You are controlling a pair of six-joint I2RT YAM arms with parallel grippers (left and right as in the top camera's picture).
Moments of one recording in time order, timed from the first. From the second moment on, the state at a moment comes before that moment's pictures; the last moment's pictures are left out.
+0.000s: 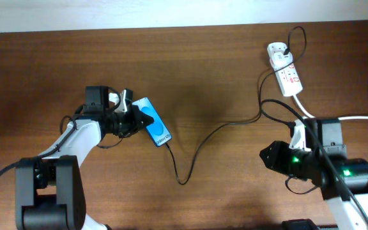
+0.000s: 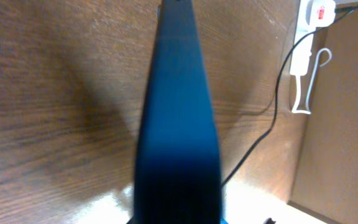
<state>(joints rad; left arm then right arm) -0.01 1.74 0.94 -0.33 0.75 -0.42 0.04 0.95 0.93 -1.14 -0.31 0.45</state>
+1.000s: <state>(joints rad) -0.01 1.84 0.94 -0.32 0.69 -0.44 0.04 1.25 0.93 -1.15 -0.31 0.37</state>
